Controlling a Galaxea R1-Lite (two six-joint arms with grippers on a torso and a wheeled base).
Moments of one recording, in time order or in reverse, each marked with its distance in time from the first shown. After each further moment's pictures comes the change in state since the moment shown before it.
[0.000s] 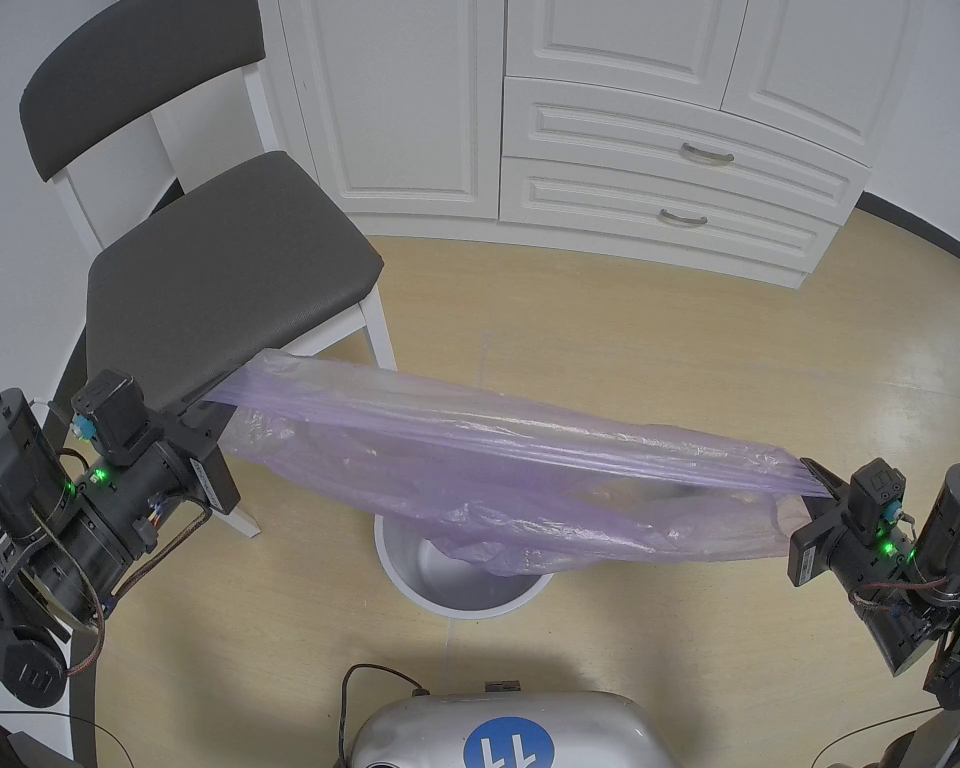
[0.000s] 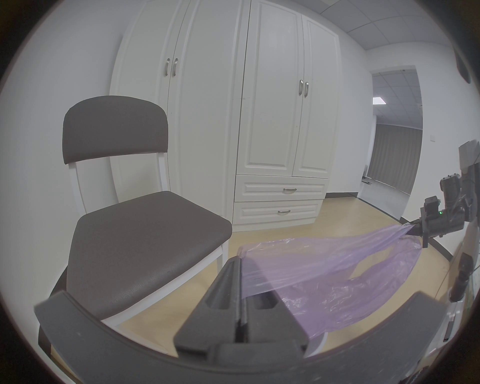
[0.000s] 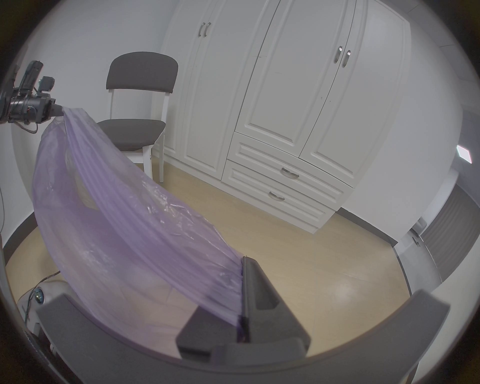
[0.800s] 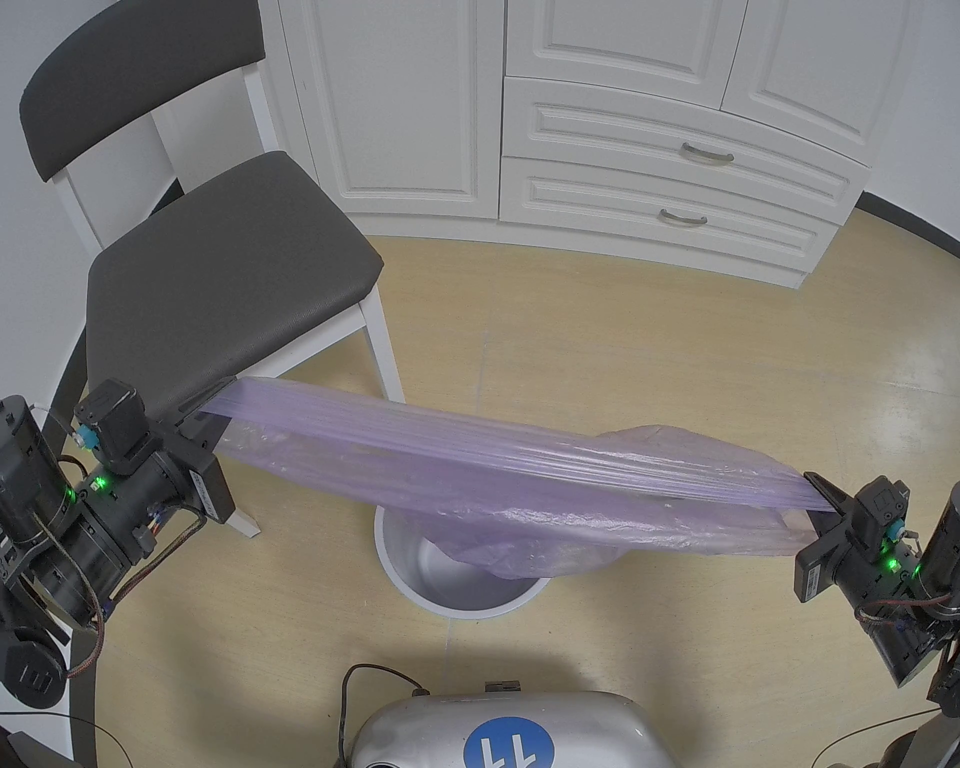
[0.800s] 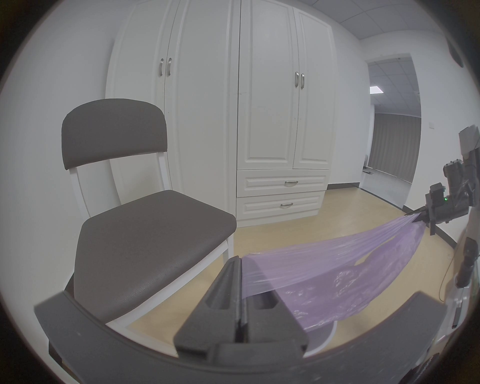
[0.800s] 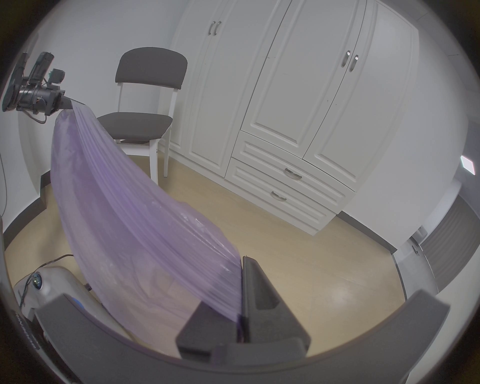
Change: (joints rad) left arm 0.040 0.000 0.019 0.005 -0.003 0.051; right arm -0.005 -0.029 0.047 0.000 0.001 -0.041
